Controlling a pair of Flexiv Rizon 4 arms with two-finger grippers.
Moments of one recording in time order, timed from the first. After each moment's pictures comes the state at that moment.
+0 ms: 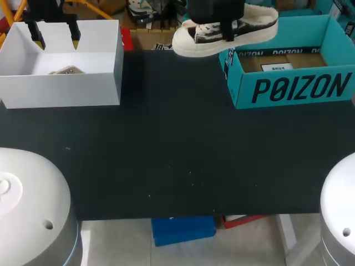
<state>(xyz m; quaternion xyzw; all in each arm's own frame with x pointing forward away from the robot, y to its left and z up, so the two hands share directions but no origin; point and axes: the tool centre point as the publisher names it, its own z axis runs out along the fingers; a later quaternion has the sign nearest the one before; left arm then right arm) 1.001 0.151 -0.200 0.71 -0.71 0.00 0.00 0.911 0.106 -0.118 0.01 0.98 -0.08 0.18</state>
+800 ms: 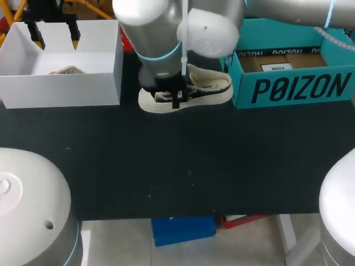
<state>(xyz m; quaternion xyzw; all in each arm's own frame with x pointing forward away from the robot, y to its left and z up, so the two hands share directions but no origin) 1.001 0.151 -0.200 0.71 -0.71 0.00 0.00 0.859 0.201 -0.277 0.05 0.98 -0.10 0.17</state>
